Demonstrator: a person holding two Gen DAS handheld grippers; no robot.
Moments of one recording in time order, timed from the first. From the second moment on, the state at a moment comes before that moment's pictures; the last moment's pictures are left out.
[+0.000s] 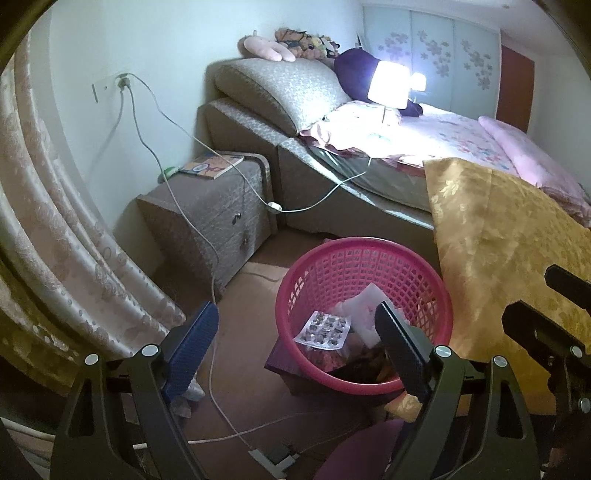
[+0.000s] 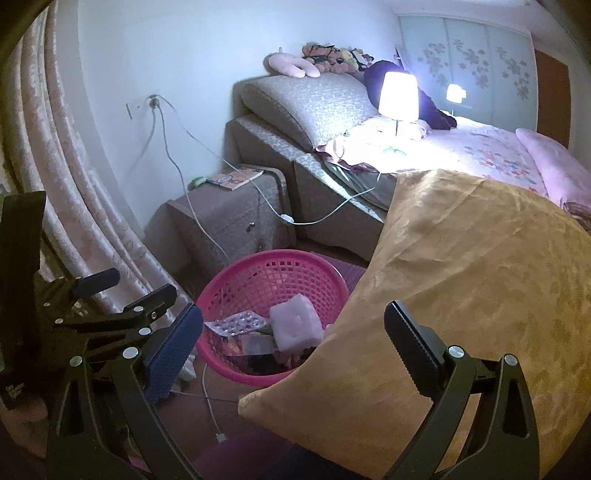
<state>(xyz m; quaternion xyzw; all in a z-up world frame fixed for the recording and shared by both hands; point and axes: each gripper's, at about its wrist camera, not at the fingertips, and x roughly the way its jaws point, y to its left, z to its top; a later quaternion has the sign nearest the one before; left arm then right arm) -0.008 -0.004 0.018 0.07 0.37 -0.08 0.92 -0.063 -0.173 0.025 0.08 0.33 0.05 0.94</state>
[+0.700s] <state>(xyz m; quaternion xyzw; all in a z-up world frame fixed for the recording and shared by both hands) -0.007 -0.001 0.018 0.08 0.37 -0.07 0.92 -0.064 -0.170 0.022 0.07 0.33 0.05 0.94</state>
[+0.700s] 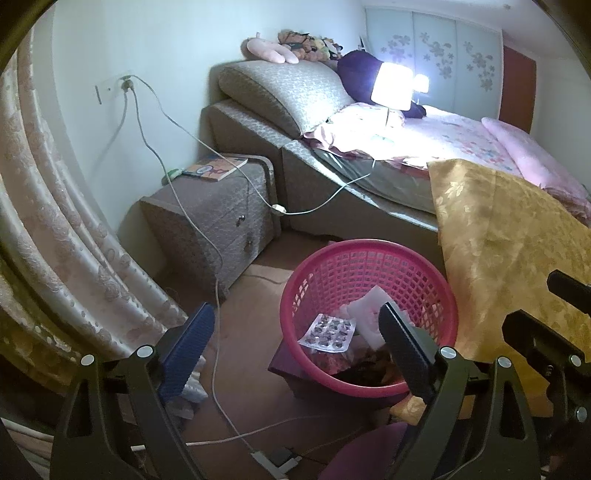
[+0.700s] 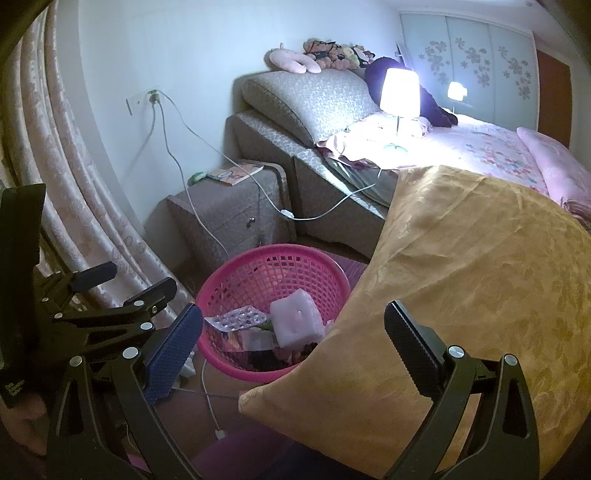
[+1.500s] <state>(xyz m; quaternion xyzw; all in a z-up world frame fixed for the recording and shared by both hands) -0.008 -0.002 0.012 0.07 0.38 -0.06 0.92 -0.064 -0.166 0.019 0.07 0.34 0.05 0.94</state>
